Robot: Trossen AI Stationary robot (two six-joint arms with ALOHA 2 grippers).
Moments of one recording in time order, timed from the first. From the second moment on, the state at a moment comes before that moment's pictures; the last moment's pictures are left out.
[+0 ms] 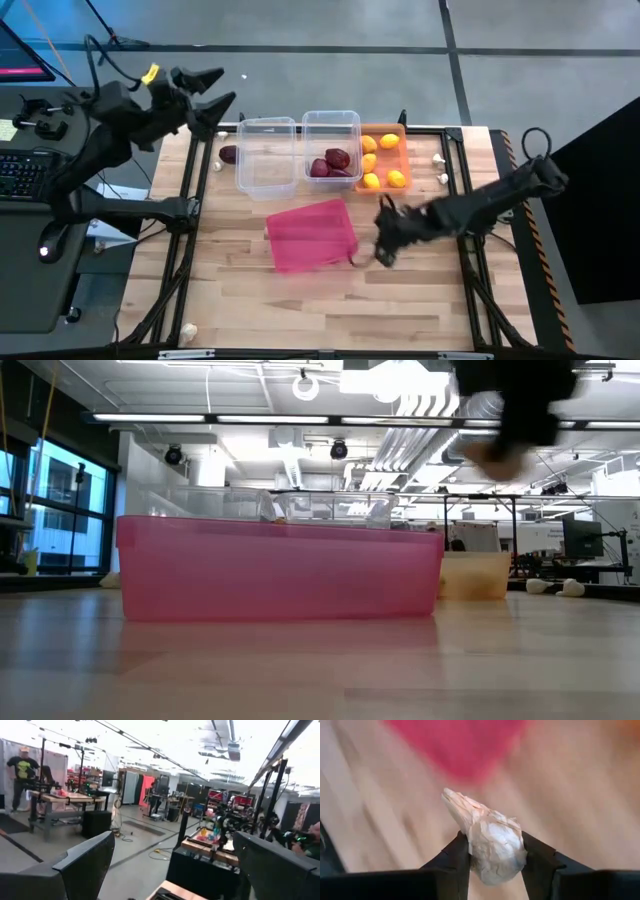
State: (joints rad) left arm 0.38 0.89 1.36 -0.25 -0.15 -0.14; right arm 0.35 1.38 1.07 -0.84 0.18 0.91
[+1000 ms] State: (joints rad) left arm 0.37 0.90 1.36 -0.35 0.03 -0.30; right arm 0.01 1.73 1.46 -0.65 -0.06 0.13
